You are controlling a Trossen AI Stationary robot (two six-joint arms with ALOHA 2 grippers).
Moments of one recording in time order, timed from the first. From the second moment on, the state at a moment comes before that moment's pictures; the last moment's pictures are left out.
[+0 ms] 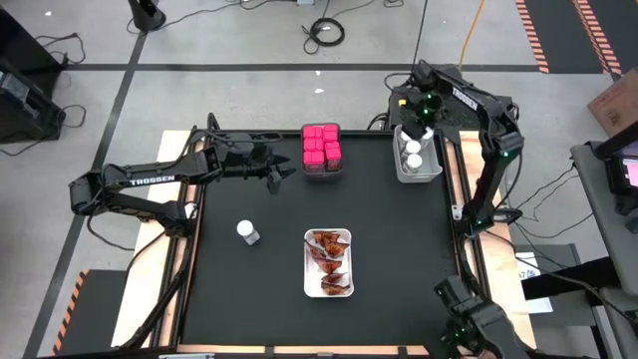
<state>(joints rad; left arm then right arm) 0.38 1.16 0.78 -0.07 0.07 -0.27 -1.17 1.90 1.59 -1.33 -0.01 -0.22</state>
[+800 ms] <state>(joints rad) 0.41 1.16 0.78 -0.07 0.08 -0.28 -1.16 1.86 1.50 -1.21 -0.01 -0.17</state>
